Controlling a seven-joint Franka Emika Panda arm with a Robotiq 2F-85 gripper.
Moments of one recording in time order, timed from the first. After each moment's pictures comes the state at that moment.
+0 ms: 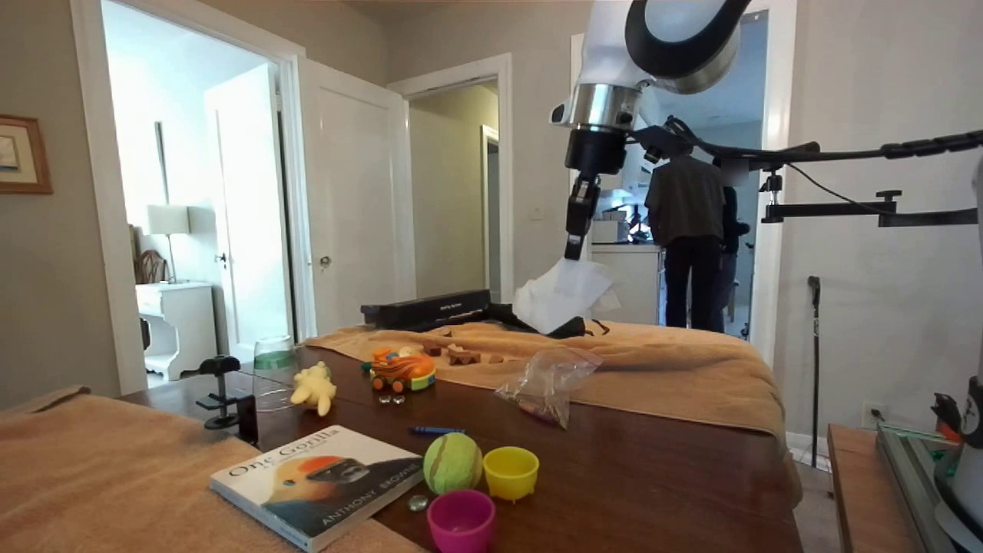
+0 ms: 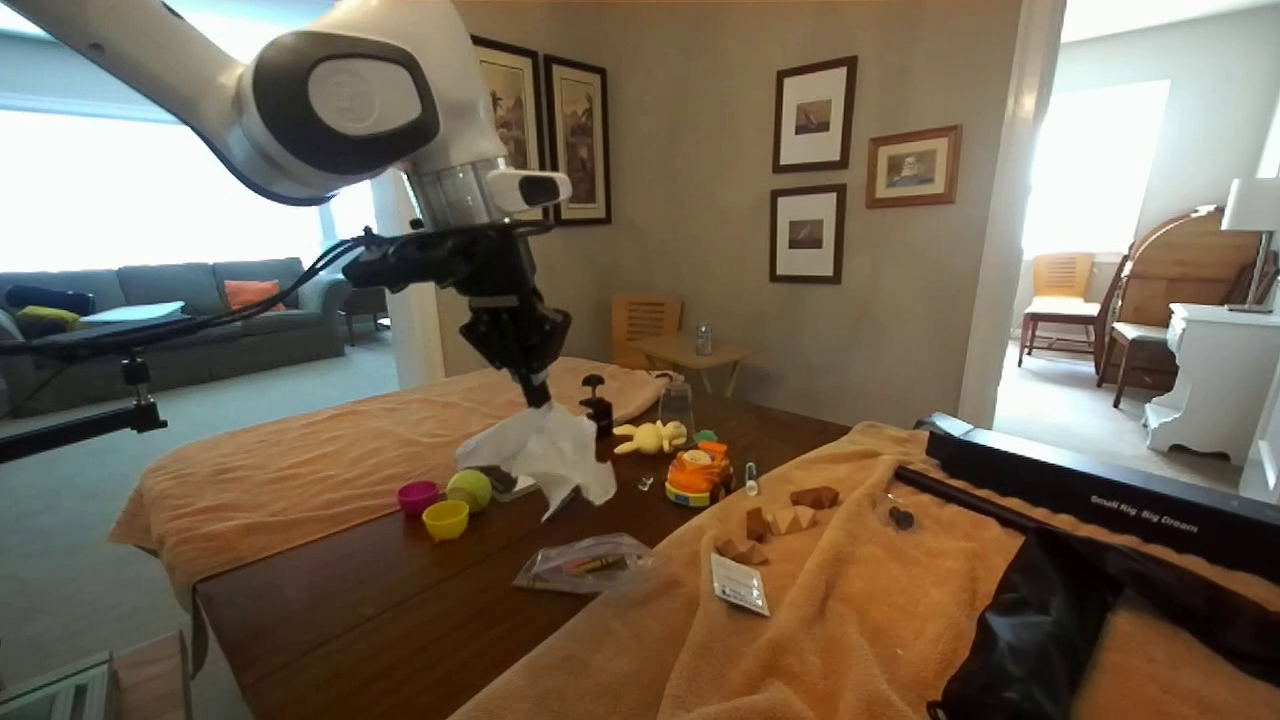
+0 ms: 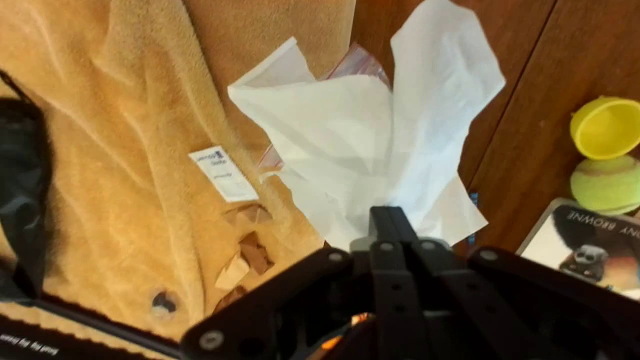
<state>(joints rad) 0.04 -0.43 -0.03 -2.61 -0.14 2.44 -0.20</state>
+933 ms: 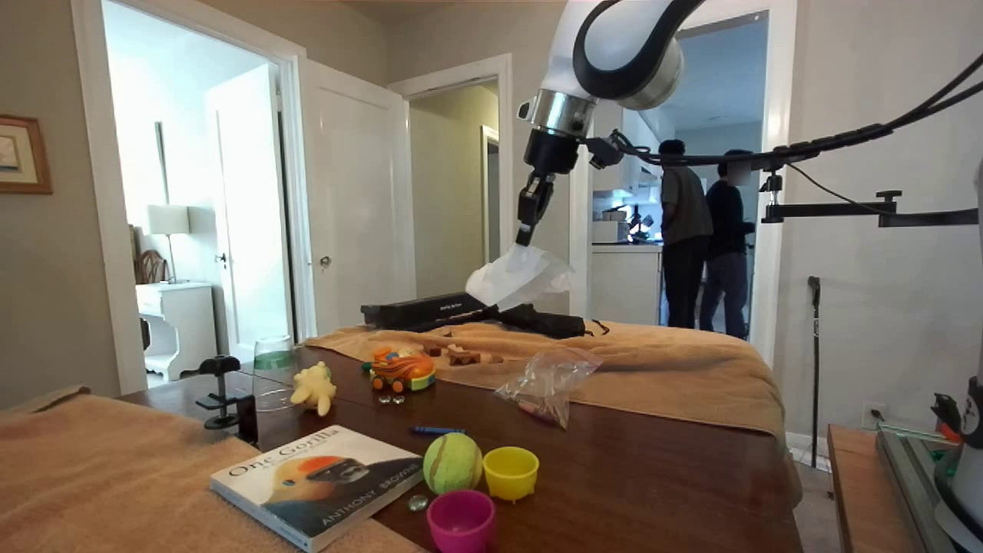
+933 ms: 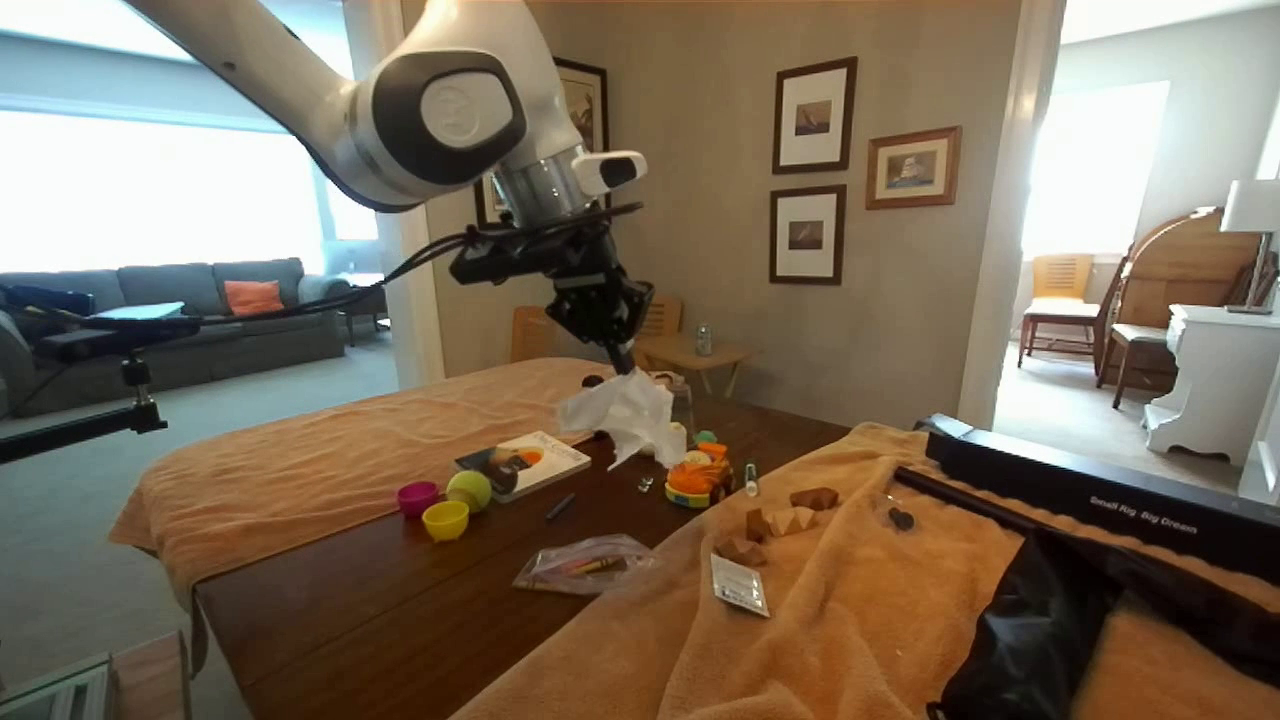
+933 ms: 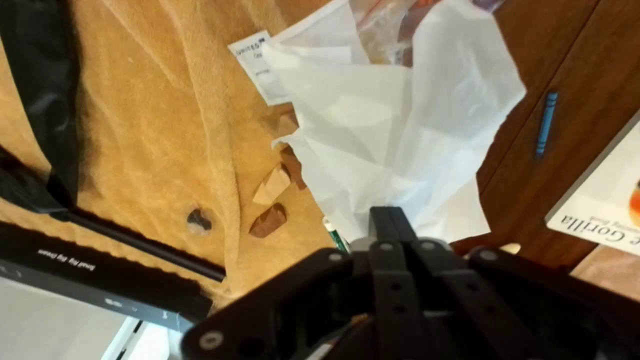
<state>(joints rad) 0.02 -0.21 -0.06 -2.43 -0.15 2.62 -0.24</state>
